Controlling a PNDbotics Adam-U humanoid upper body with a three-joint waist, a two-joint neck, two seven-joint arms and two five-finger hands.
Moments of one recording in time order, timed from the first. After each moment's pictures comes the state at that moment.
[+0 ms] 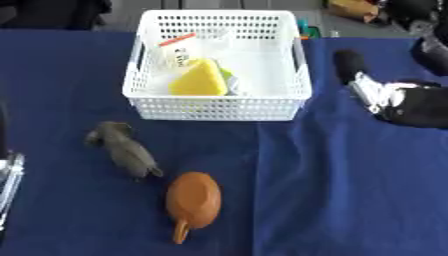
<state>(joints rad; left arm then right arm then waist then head) -0.37 0.29 0.01 -1.99 -0.53 -0.39 0.35 -0.69 -0.51 0.07 -1.94 0.77 -0.46 0.25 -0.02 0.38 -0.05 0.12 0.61</state>
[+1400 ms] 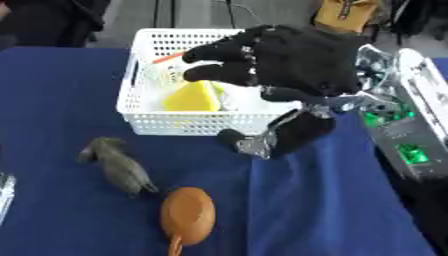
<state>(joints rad) -0.35 0.29 0.01 -1.99 -0.53 -0.38 0.34 -0.94 -0.42 0.34 -1.74 0.78 -0.60 0.52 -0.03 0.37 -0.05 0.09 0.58</state>
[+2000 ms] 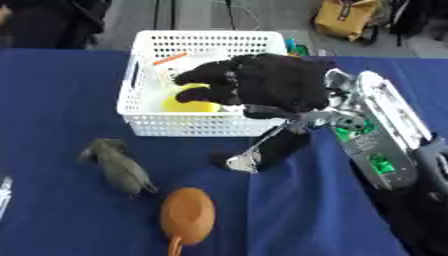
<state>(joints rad) -0.35 0.29 0.01 -1.99 -0.53 -0.38 0.33 -0.91 -0.37 0.38 -1.69 0.76 -0.57 0.55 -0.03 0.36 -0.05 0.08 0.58</state>
